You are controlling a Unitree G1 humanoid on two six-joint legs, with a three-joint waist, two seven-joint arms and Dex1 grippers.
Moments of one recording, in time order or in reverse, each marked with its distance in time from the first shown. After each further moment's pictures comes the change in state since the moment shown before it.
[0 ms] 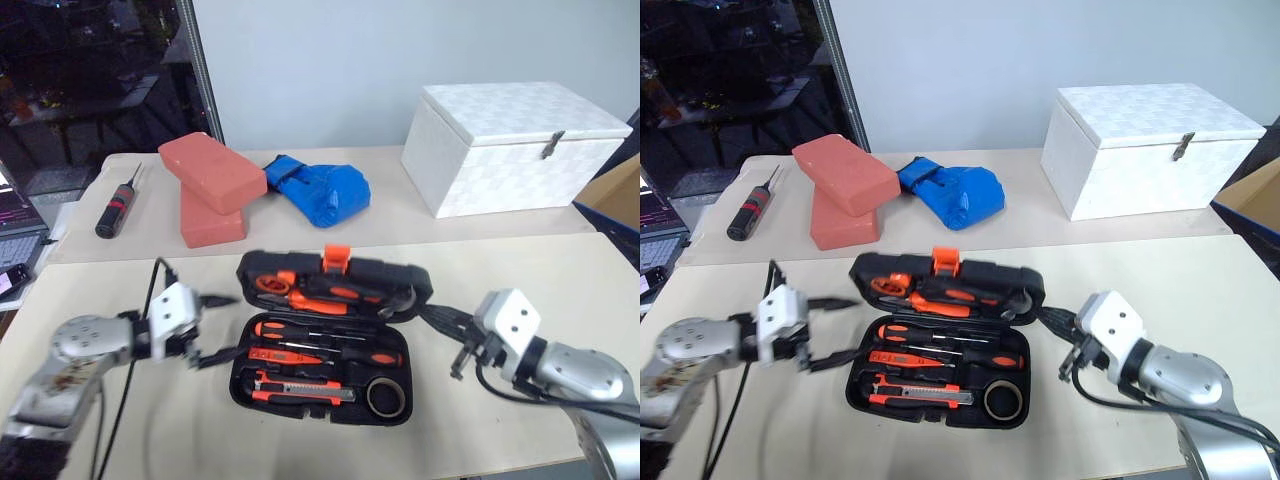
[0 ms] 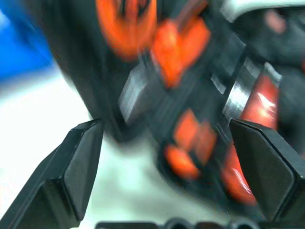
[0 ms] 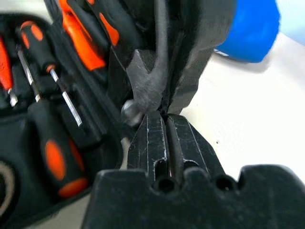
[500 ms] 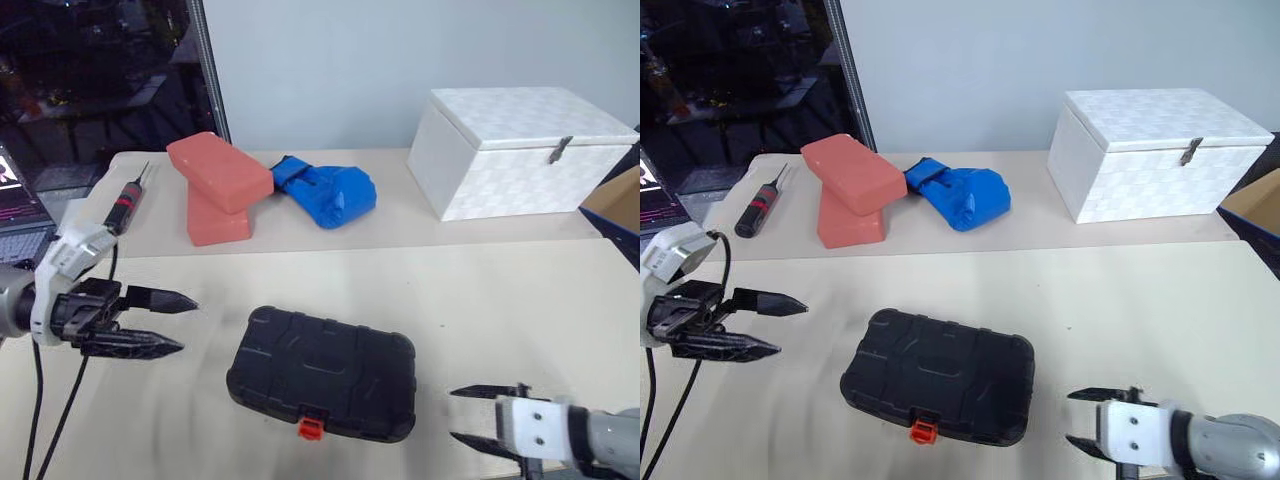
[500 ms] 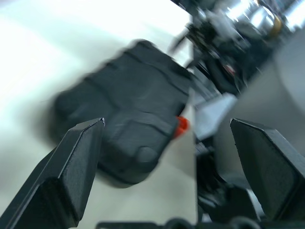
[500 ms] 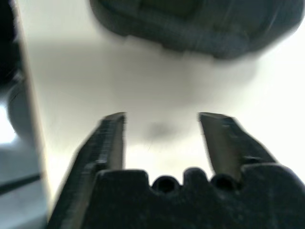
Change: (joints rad) left arm -0.185 0.305 0.098 0.022 -0.410 0.493 -0.397; right arm 0.422 -0.226 -0.156 0.024 -0.165 -0.340 0.281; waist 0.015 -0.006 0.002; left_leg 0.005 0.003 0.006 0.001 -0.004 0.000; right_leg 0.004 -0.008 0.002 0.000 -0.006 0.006
